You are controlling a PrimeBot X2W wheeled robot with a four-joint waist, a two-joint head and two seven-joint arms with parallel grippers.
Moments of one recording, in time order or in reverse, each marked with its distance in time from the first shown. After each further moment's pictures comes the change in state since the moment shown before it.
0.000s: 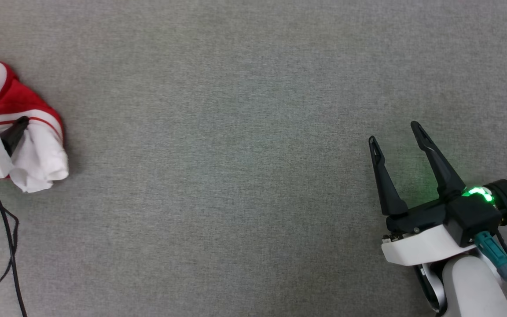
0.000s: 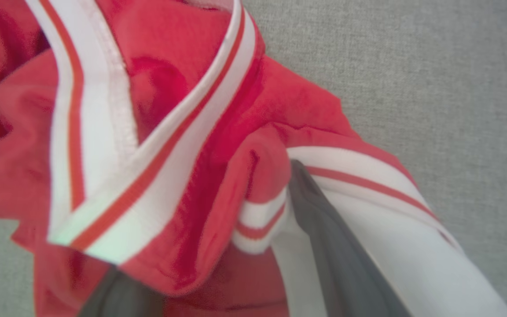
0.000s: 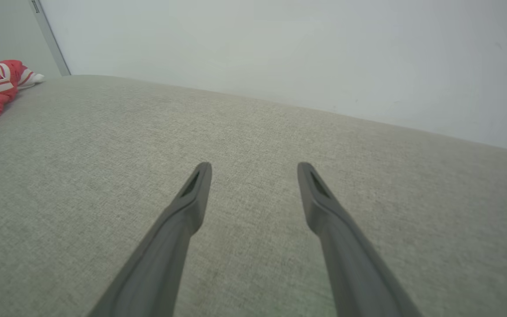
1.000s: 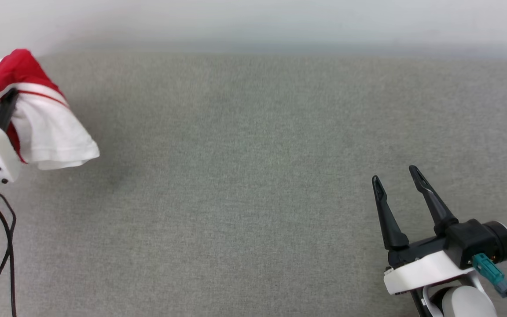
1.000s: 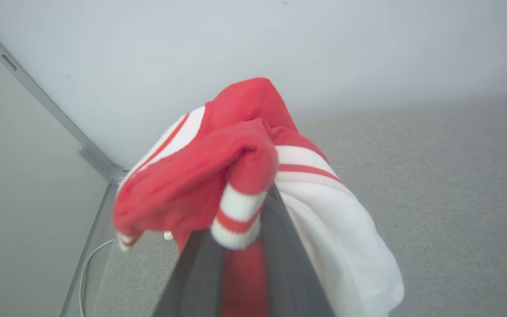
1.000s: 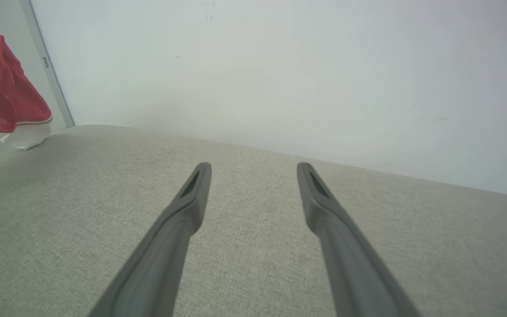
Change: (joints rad) left arm 0.064 0.079 -0.103 -0.171 0.008 0.009 -0.355; right arm 0.100 0.000 -0.019 0.082 0.084 0.000 0.000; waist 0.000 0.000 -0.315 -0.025
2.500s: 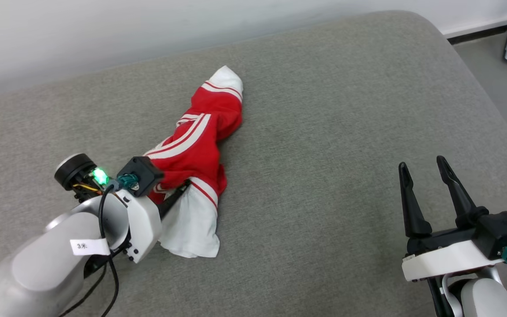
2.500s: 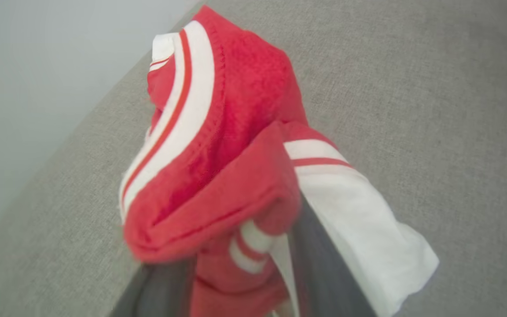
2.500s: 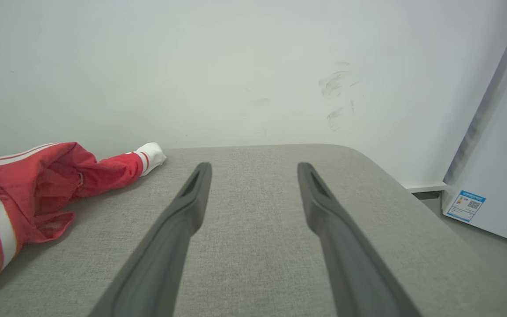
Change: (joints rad) left arm -0.062 -0.066 -0.691 -0.118 0.114 -0.009 -0.194; right arm -0.016 0.000 -0.079 -0.002 0.073 0.000 0.000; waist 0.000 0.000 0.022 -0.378
